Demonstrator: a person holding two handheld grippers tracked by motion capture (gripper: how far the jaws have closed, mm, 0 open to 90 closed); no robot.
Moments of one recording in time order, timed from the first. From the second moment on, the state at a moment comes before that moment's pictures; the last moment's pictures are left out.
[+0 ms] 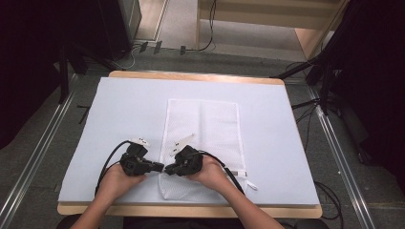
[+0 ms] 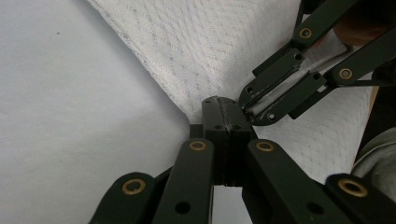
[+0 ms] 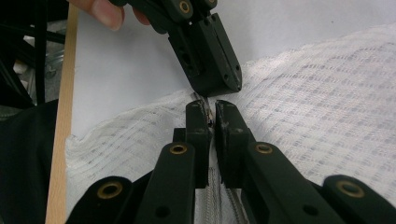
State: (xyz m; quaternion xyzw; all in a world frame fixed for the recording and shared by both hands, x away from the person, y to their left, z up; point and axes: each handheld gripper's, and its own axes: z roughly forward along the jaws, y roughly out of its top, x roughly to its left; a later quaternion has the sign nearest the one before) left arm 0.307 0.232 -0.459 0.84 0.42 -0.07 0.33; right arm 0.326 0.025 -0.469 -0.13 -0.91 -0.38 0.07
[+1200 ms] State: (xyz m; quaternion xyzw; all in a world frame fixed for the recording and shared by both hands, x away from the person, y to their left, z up) left arm 0.307 0.230 -0.459 0.84 0.42 -0.07 0.33; right arm 0.319 0.002 -0.466 -0.15 -0.91 -0.37 0.06
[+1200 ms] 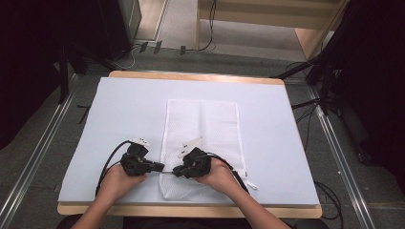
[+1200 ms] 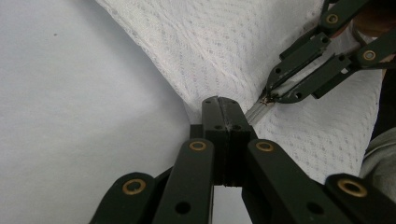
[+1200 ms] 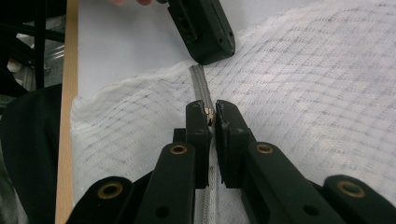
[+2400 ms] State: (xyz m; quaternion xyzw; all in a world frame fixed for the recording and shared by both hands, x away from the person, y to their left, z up) left arm 0.302 0.220 -0.458 0.85 0.41 -0.08 0.32; right arm 0.316 -0.003 -0.461 -0.14 -0.92 -0.38 0.04
